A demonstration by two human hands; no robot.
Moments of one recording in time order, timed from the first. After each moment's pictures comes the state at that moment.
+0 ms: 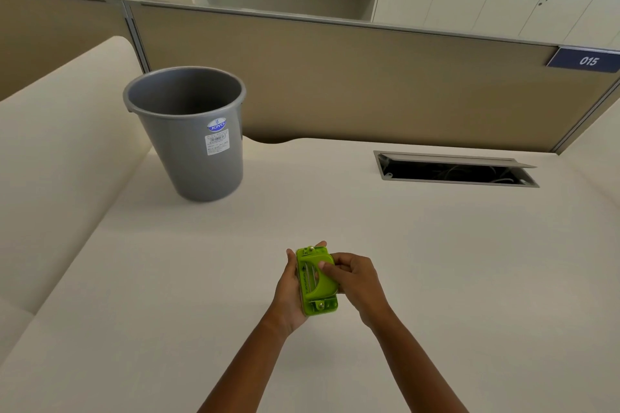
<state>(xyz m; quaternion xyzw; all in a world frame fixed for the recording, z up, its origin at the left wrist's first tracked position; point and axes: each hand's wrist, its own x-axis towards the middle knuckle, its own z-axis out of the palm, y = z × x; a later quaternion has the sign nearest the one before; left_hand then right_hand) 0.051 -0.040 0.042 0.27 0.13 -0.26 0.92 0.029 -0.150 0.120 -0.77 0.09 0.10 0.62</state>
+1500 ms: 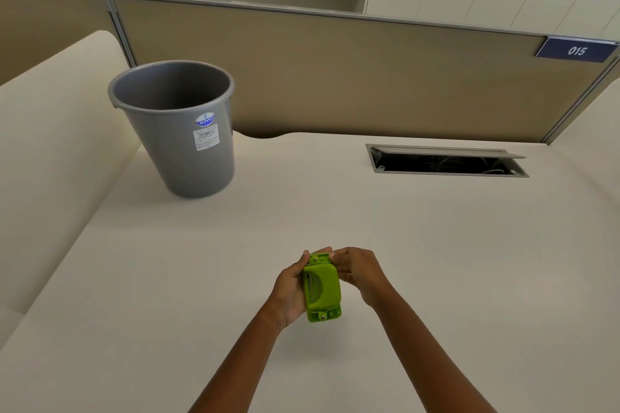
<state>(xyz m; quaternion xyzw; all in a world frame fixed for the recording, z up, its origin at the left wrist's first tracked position) 0.048 -0.045 0.041 0.37 0.12 -0.29 0.87 0.052 -0.177 0.102 -0.69 0.21 0.17 0.68</state>
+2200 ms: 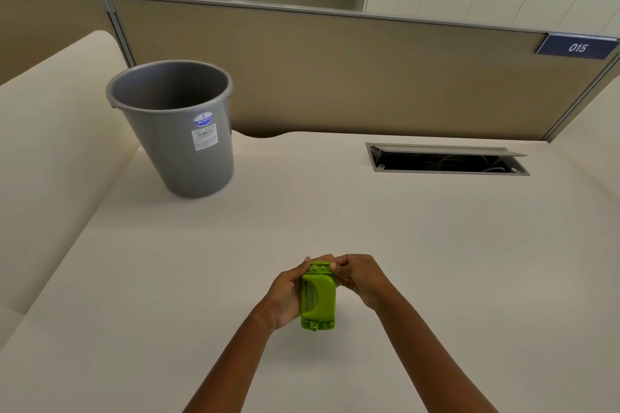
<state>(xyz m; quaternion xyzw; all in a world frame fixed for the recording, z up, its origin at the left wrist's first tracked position) 0.042 -0.038 0.045 0.39 0.11 -0.34 0.85 0.052 -0.185 0.089 -0.70 0.16 0.22 0.66</state>
